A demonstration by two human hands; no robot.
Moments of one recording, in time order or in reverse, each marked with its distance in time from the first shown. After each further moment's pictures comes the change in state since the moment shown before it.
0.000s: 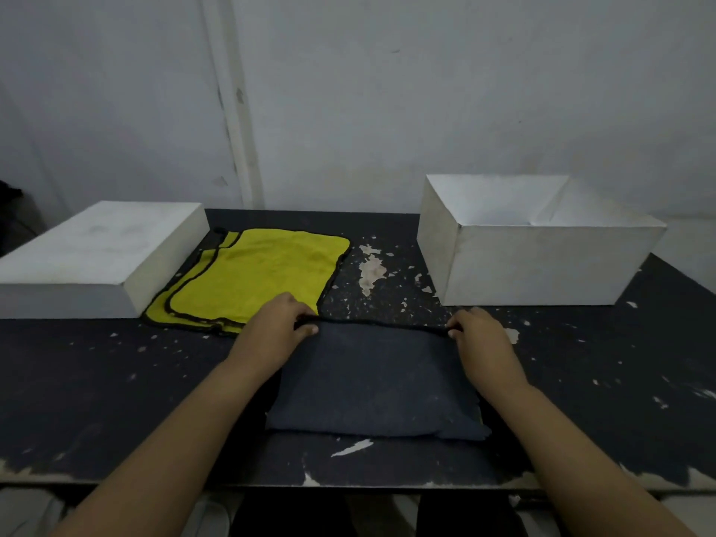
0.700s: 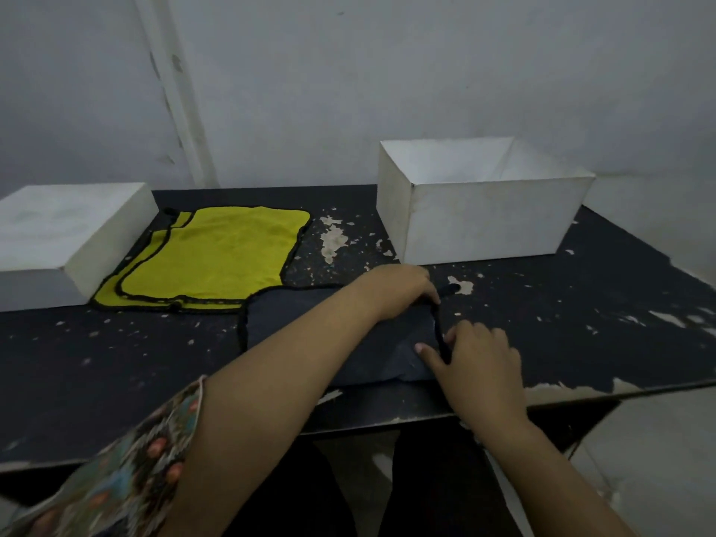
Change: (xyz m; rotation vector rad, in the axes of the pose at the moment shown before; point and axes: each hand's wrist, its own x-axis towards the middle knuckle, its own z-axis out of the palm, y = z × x) left_hand 0.040 0.161 0.048 0.303 -0.401 0.773; right_hand -0.104 -0.025 -0.030 -0.214 0.038 0.279
